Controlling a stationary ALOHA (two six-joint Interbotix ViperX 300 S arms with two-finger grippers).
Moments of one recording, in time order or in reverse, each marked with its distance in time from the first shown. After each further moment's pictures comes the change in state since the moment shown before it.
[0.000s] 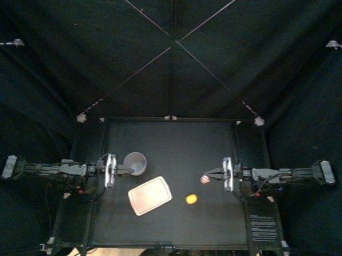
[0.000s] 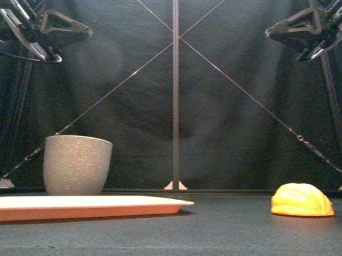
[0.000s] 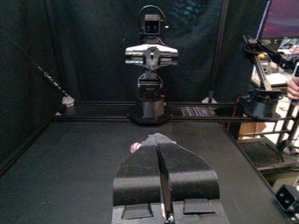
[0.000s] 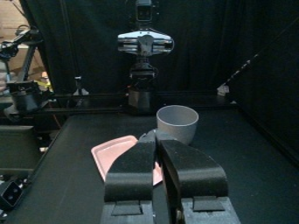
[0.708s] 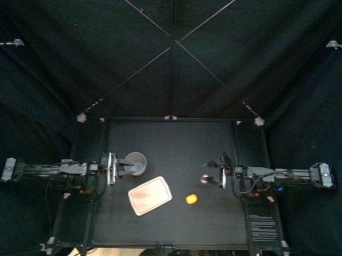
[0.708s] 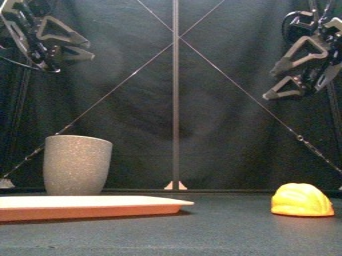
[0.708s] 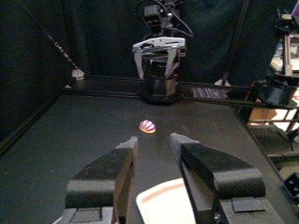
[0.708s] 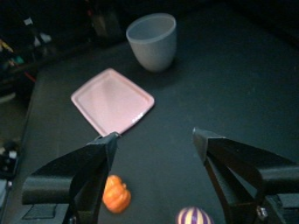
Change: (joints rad) left arm 0.078 0.005 0.000 -0.040 0.110 -0.002; right arm -0.124 0.110 -0.002 0.149 0.316 0.100
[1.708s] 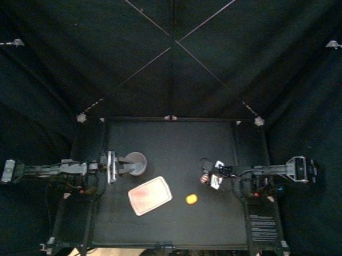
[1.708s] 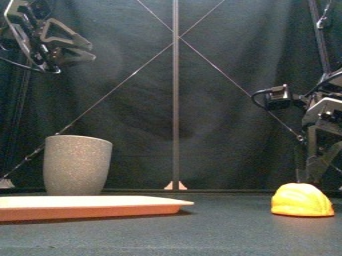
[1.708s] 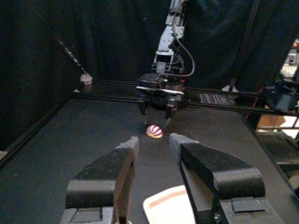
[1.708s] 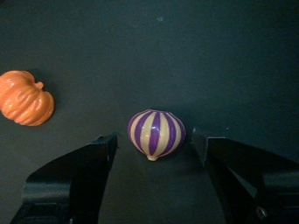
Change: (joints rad) left arm 0.037 -0.002 0.006 -0.003 -0.029 0.008; right arm -0.072 0.474 -0.034 -0.067 0.219 0.018
